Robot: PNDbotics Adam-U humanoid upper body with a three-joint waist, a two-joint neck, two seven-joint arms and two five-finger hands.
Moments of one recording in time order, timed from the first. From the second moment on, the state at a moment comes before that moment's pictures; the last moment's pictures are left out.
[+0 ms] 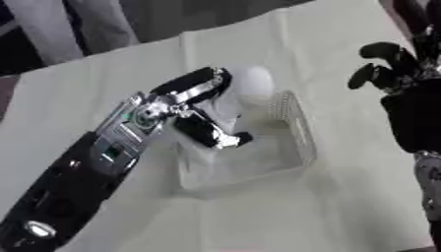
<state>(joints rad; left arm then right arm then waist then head) -0.50 0.47 -0.37 -1.68 -0.35 -0.03 -0.37 -0.36 -0.28 0.28 -1.93 -0.60 -0.34 0.51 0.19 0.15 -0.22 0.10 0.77</state>
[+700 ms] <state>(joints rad) -0.48 0.49 -0.37 -1.68 -0.34 -0.11 -0.55 -0.37 -0.28 0.28 -1.93 -0.60 -0.34 0.52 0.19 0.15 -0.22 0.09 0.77</state>
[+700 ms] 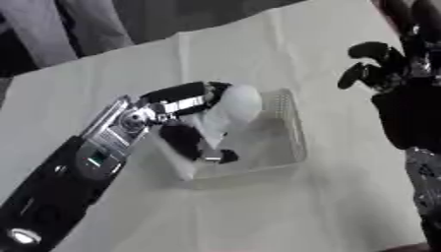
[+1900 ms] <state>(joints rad) -0.42 0.54 -0.21 -1.92 -0.22 -0.25 -0.03 -0.37 -0.28 0.29 -1.93 -0.60 -0.33 0.55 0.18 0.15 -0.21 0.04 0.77</state>
